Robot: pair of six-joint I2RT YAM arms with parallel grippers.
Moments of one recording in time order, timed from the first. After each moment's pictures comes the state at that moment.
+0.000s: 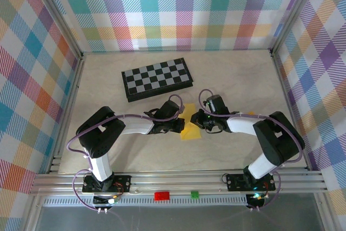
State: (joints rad) left arm -0.80 1.80 0.88 0.03 0.16 -0.52; right arm 0.52 1.59 0.63 0.09 -0.46 0.93
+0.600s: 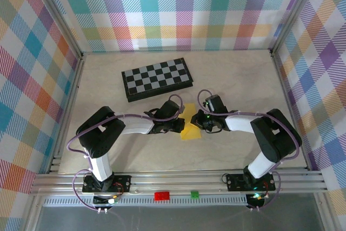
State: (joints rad) left arm -0.80 1.80 0.88 0.02 0.16 -0.52; right arm 0.52 1.61 0.66 0.04 -0.45 0.91
